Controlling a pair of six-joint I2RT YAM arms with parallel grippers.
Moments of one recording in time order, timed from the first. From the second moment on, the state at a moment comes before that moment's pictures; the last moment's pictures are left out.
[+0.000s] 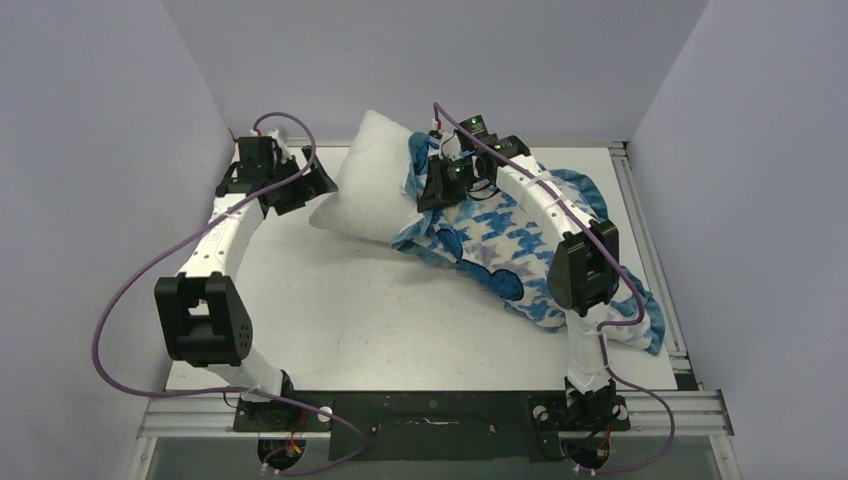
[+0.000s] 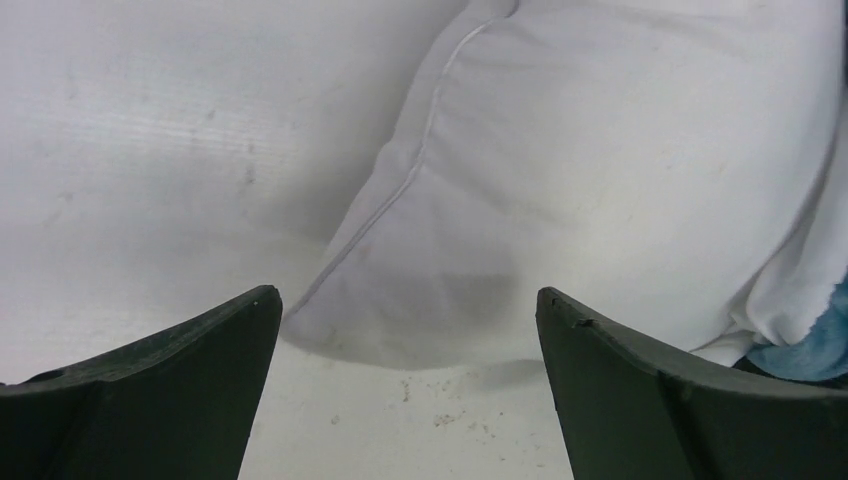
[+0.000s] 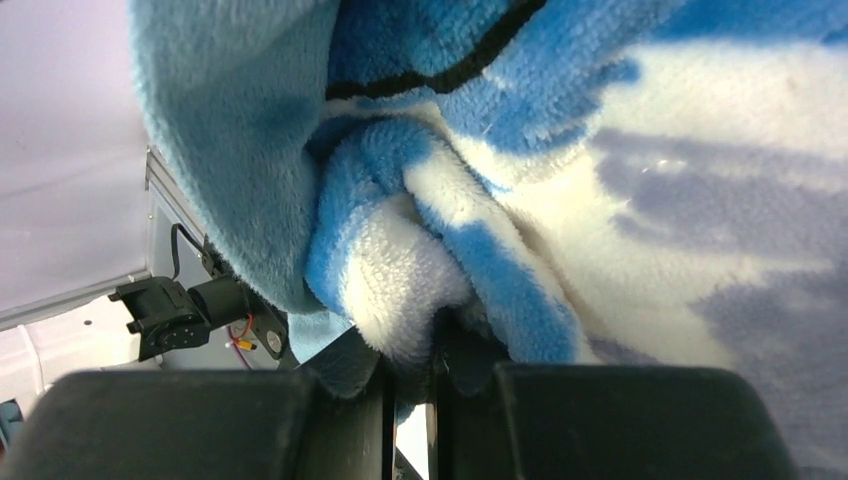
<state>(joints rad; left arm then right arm) 0.00 1.57 1.34 -0.52 0.21 -0.47 0.48 2.09 2.02 -0.87 -0.60 0.32</state>
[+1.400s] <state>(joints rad) -0.40 1.25 0.81 0.15 0.18 -1.00 0.61 2.20 2.03 0.02 -1.13 1.14</state>
